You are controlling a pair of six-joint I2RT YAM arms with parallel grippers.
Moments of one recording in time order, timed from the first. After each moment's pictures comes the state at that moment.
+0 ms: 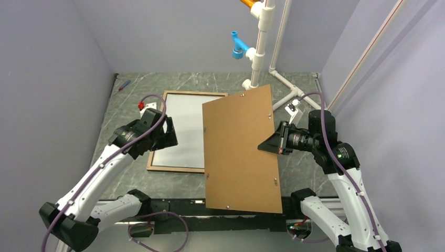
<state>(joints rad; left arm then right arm) -0.53 1.00 1.10 -1.05 -0.33 -0.67 0.27 0.78 1.06 -0.86 -0.72 0.58</state>
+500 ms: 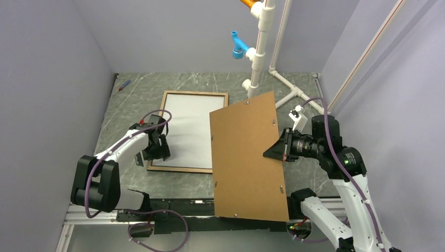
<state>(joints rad) -0.26 1.35 0.80 -0.86 -0.30 -0.58 0.27 0.74 1.10 -1.04 -0.66 0.51</state>
